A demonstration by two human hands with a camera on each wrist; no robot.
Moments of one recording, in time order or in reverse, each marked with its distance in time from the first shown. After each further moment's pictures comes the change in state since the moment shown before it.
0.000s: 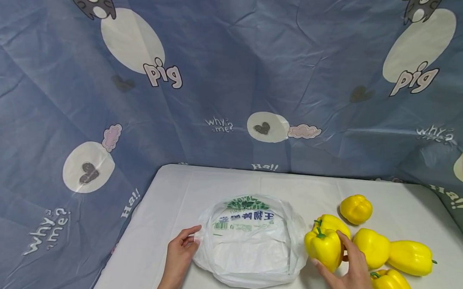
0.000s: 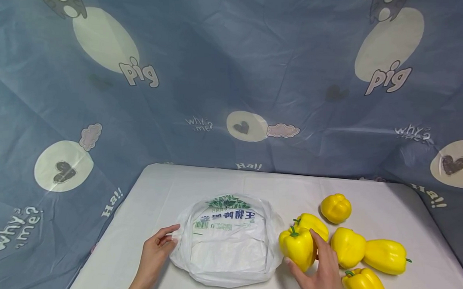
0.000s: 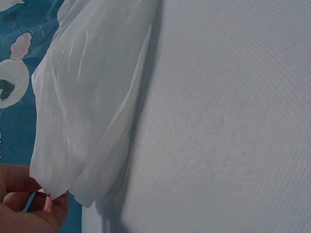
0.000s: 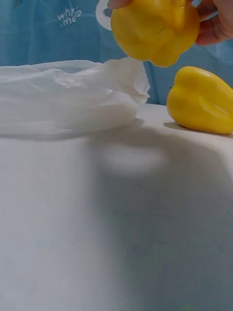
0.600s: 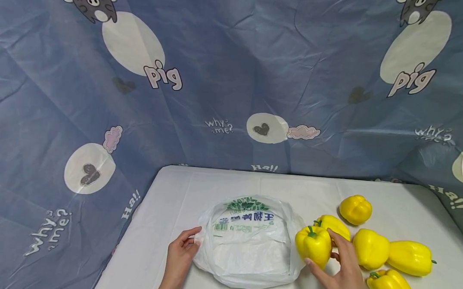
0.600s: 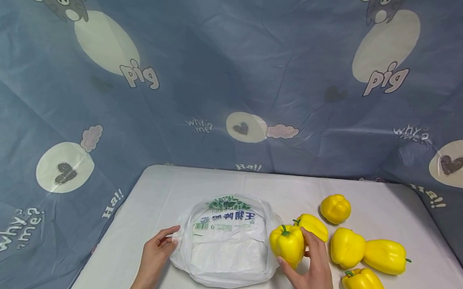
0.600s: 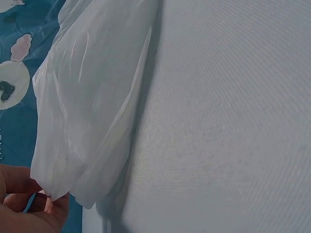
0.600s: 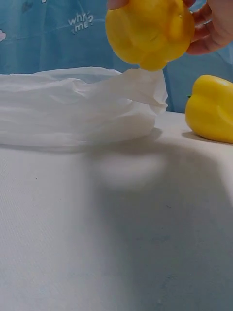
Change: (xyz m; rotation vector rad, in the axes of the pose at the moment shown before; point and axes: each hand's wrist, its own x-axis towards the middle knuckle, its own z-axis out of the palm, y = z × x) left_hand -0.002 0.002 0.000 -0.016 -0.007 -0.033; right_hand -0.001 -0.010 0.007 0.112 -0.017 -0.049
